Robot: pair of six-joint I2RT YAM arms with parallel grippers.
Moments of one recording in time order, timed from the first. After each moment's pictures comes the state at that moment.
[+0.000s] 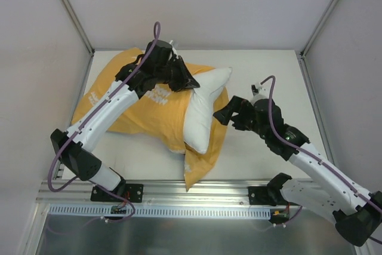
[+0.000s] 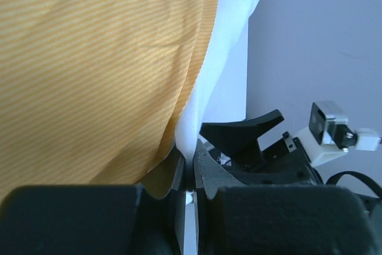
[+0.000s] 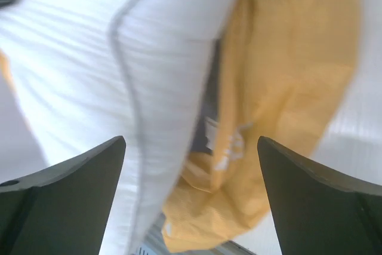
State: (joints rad) left arm -0.59 1.49 1.61 -0.73 0.25 -0.93; right arm 0.71 0.87 0.76 -0.36 0.07 0.80
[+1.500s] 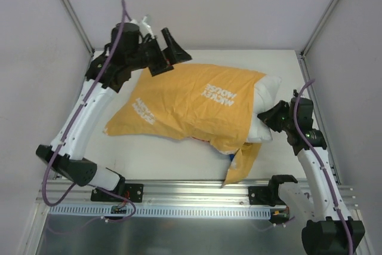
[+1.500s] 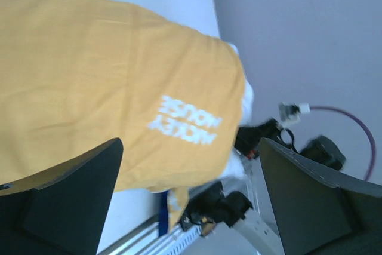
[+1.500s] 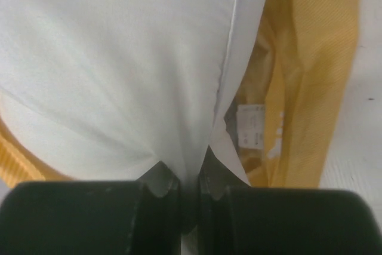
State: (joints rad) left arm -0.48 1.47 1.79 -0.73 0.33 -0.80; right arm 0.07 0.82 0.73 -0.56 -0.18 0.71
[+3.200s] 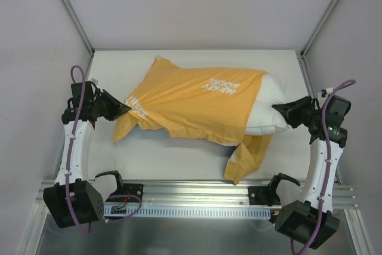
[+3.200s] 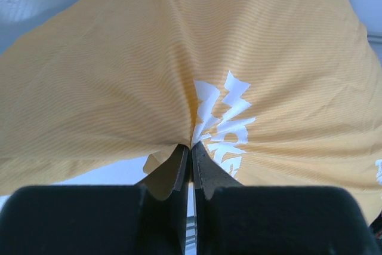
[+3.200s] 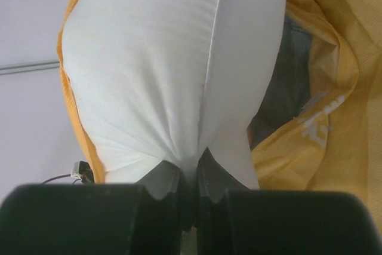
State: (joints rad) left arm 0.21 1.06 0.92 -0.69 0.45 -0.71; right arm -0.42 0.89 0.90 -0.72 -0.69 0.79
